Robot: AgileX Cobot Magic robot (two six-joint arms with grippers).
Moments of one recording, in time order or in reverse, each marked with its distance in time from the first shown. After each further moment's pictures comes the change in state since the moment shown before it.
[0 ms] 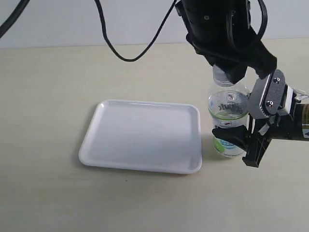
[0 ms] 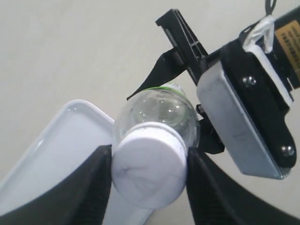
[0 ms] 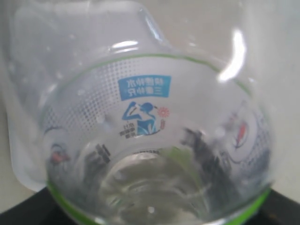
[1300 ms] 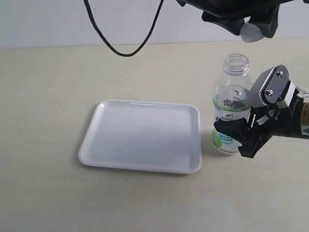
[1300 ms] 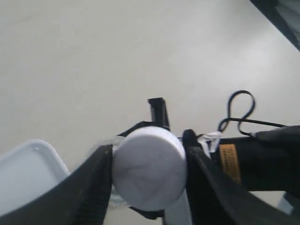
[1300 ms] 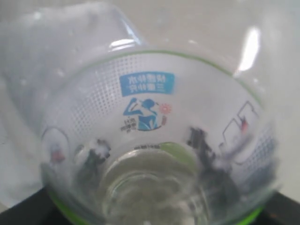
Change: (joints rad) left arm 0.031 -0.051 0.005 -0.086 -0.215 -0.339; right arm 0.000 0.002 0.003 0.123 0.038 0.073
